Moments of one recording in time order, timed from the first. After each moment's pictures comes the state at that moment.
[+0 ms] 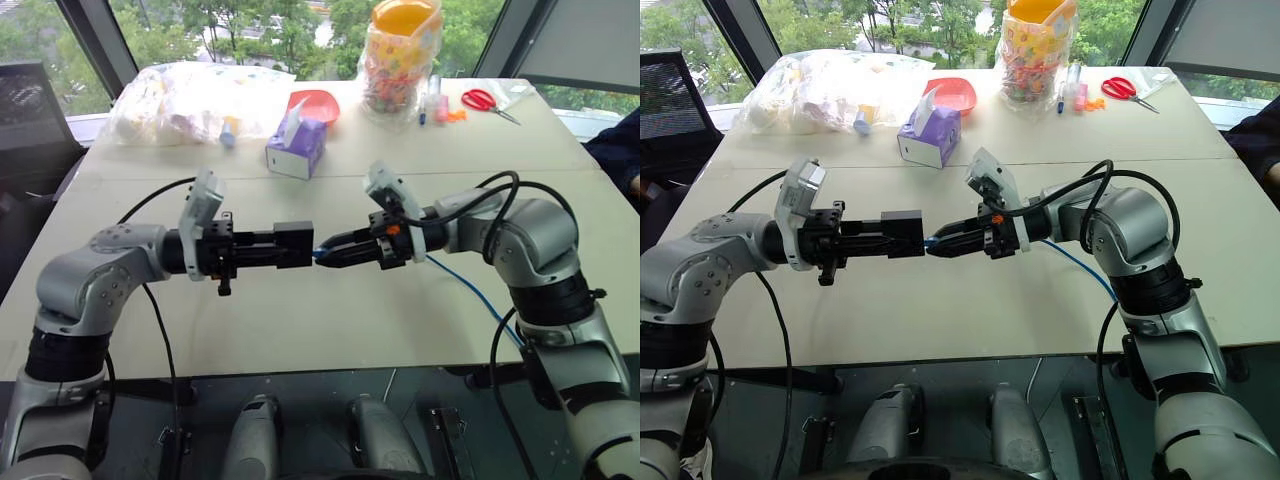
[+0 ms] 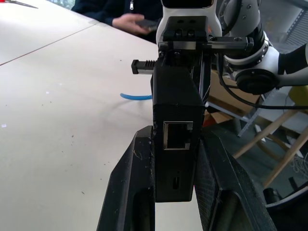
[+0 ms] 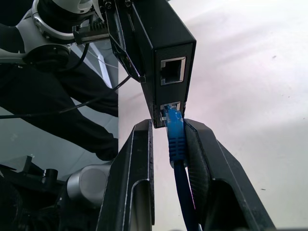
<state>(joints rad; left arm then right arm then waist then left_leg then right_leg) -0.48 0.71 0.05 -0.24 -0.81 0.82 -1.11 -0.83 -0.58 0.21 -0.15 0.65 1.08 1.12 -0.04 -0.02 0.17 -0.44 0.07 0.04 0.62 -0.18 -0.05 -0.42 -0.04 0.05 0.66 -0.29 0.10</state>
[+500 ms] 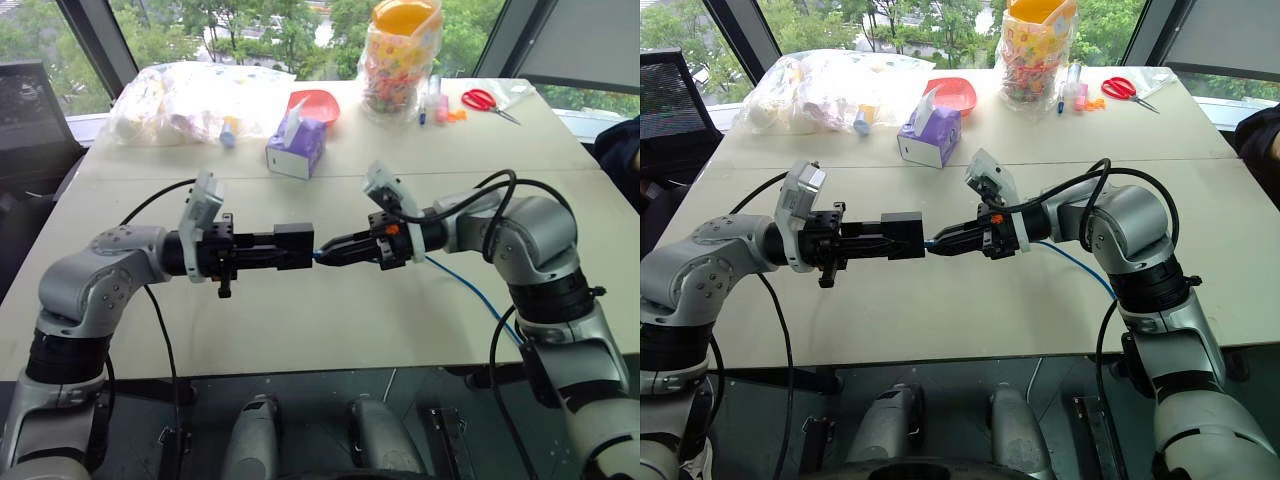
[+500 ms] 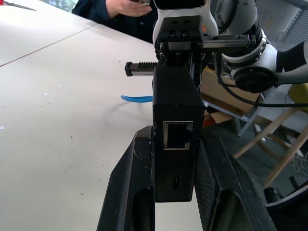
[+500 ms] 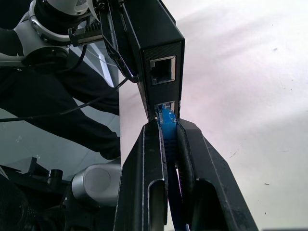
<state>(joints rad) -0.47 0.71 0.05 -0.24 -0.81 0.80 -1.11 -0.84 -0.58 0.21 -0.14 0.65 1.12 1.11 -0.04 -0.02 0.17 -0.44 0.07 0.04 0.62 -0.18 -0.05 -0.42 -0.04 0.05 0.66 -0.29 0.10</state>
